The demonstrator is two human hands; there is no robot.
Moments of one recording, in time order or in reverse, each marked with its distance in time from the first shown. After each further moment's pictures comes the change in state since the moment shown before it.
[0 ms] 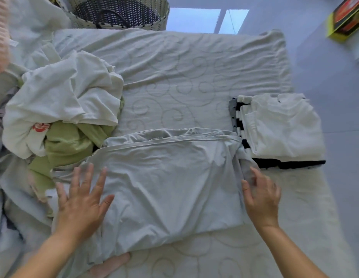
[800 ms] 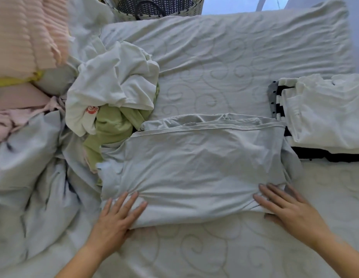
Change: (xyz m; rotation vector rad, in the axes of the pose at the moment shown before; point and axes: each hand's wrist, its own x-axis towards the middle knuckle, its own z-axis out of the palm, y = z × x) left_hand -0.102 -0.030 0.027 0.166 -0.250 0.366; right_hand -0.026 0.080 0.013 -0.327 -0.423 -0.894
